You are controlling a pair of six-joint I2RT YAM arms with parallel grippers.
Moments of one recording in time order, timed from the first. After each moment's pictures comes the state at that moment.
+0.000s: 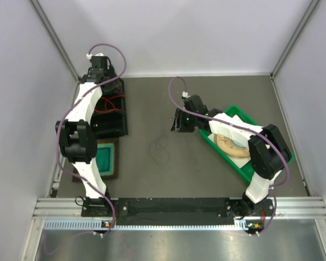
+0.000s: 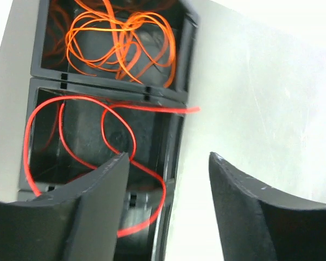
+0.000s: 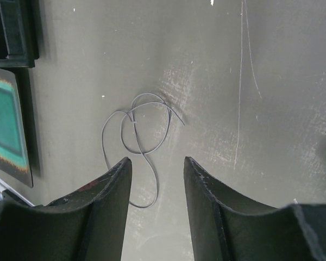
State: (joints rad) left arm -0.03 1.93 1.80 -0.57 -0.15 -0.37; right arm 0.64 1.74 1.22 -0.29 -0.15 0.61
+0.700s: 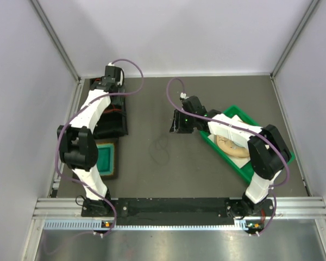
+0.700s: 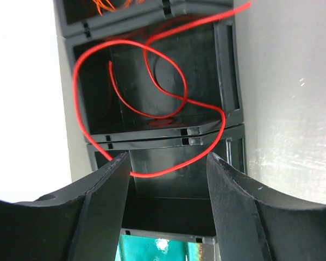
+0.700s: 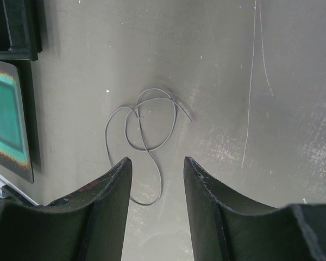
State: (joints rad) left arm -0.16 1.81 1.62 -0.68 -0.36 0.05; right arm 0.66 1.74 1.22 -0.29 -0.15 0.61
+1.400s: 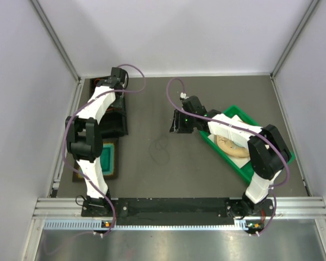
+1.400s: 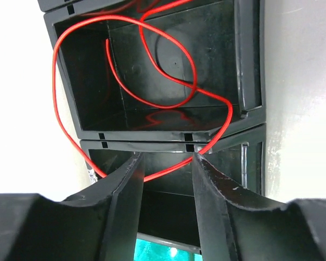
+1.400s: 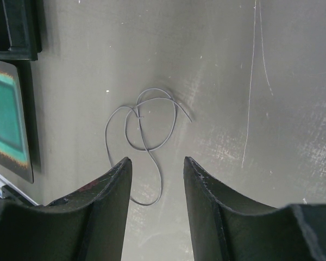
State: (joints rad) left arm -0.16 1.96 1.71 -0.80 -0.44 0.03; right arm 0.66 1.74 1.22 -0.29 -0.15 0.61
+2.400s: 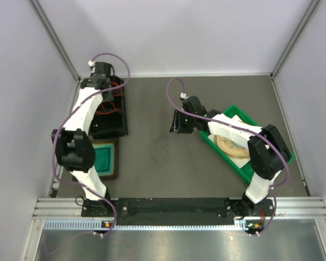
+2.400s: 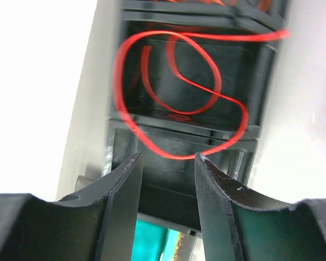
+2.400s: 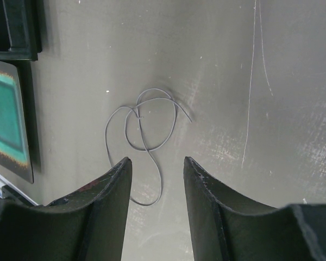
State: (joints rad) left arm -0.11 1.81 1.69 -0.78 -0.45 -0.19; right arm 0.66 1.74 1.22 -0.29 -0.15 0.61
